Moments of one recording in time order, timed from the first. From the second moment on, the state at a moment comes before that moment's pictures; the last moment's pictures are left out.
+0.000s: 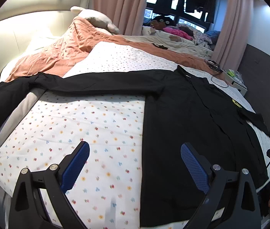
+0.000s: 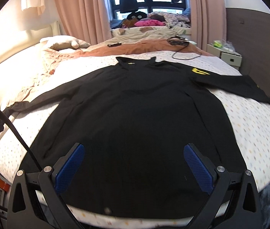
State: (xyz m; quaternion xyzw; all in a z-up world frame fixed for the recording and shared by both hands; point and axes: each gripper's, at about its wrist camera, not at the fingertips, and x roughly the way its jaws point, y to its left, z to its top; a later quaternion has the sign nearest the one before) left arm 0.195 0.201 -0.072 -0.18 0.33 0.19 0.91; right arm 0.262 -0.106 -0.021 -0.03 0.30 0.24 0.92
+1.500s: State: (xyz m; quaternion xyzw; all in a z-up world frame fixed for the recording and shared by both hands) left arm 0.296 0.496 -0.155 -0.33 0.30 0.33 0.83; right arm 0.471 0.128 -0.039 -0.04 0.36 0.31 0.88
